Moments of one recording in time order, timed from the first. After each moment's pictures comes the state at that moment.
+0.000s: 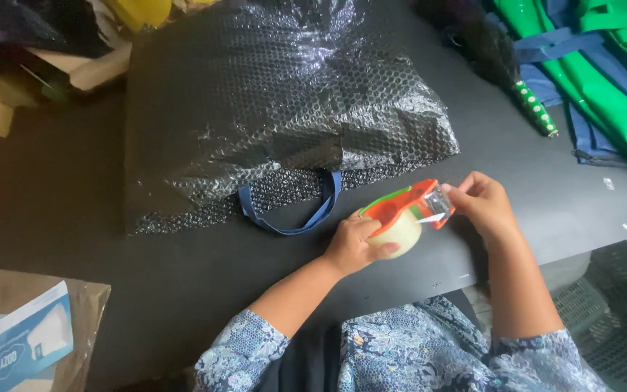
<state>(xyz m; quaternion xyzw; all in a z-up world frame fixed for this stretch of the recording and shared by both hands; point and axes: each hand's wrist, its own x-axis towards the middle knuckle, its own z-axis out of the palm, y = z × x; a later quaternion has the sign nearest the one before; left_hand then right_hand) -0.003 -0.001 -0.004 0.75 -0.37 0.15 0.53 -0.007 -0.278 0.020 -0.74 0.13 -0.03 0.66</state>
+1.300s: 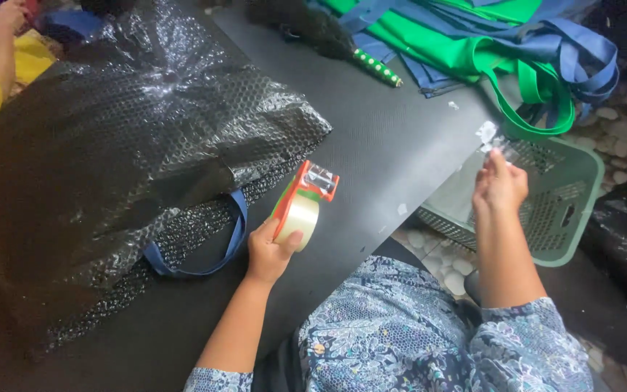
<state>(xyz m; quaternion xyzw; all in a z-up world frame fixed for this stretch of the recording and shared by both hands) 0.004 0.018 -0.021 0.77 -0.31 0.05 0.56 -0.133 -0.423 -0.053 -0.27 0.46 -0.51 0.68</state>
